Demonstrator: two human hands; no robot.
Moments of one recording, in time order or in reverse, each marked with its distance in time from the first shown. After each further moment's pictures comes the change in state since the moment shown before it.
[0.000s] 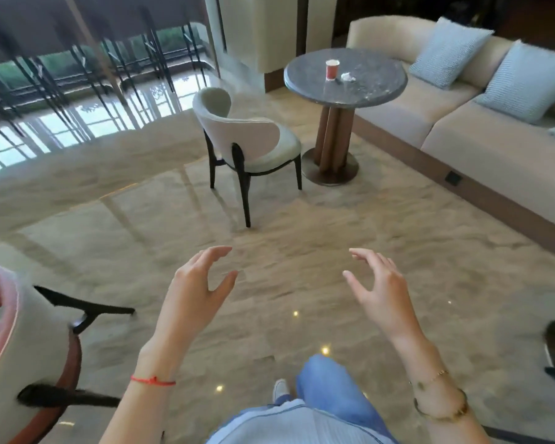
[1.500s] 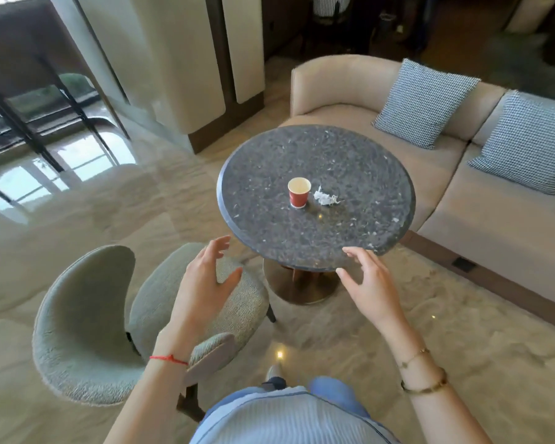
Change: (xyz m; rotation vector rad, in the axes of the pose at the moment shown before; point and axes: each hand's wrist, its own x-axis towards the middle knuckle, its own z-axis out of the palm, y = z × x) left_hand 1.024 -0.050 0.244 -0.099 -0.175 0.154; right_hand 0.932 0.225 0.132 -0.077 0.122 0.226
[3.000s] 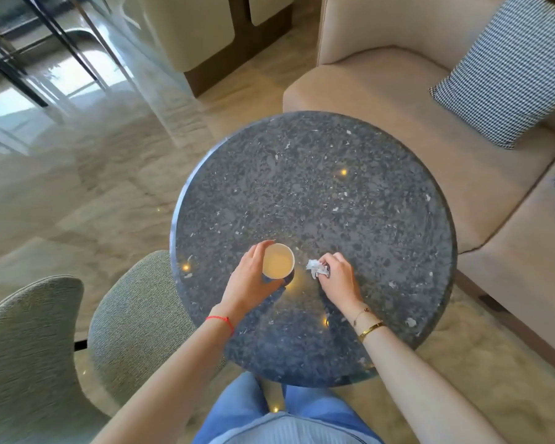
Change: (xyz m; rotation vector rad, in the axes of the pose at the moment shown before) left_hand 0.351 -0.002 0.236 0.000 -0.316 -0.259; right_hand 0.376 0.184 0.128 -0.110 -0.448 0.165
